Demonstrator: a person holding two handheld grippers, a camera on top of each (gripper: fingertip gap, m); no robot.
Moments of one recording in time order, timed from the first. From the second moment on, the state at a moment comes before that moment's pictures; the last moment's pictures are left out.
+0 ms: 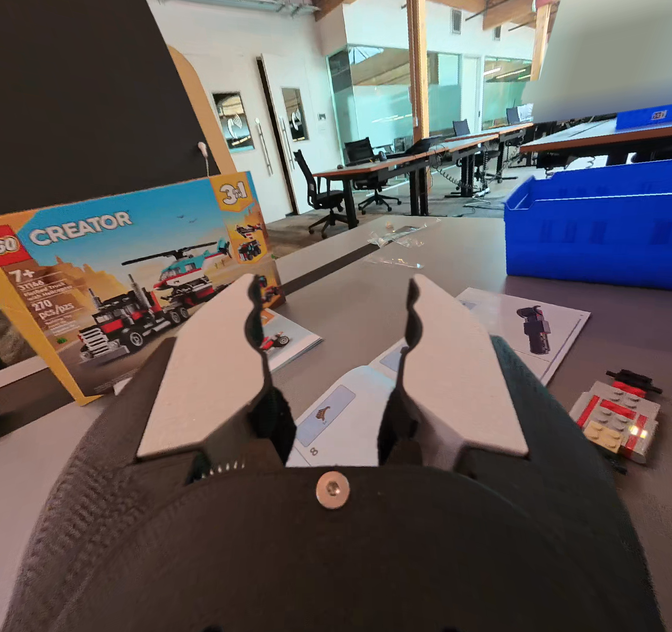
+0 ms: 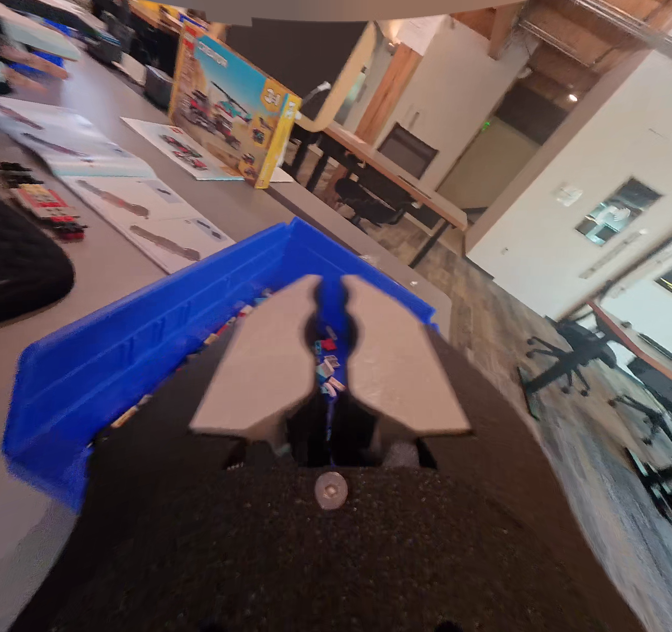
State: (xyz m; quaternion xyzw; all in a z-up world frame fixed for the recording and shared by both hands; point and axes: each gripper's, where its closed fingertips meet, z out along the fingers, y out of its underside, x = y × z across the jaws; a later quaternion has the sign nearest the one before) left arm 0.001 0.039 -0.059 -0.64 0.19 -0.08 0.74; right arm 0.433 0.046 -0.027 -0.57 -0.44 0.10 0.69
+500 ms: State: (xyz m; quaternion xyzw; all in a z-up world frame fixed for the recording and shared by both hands) left arm 0.032 0.036 -0.061 -0.70 0.18 -0.20 0.67; right arm 0.497 0.032 0.044 -0.47 -0.26 0.02 0.85
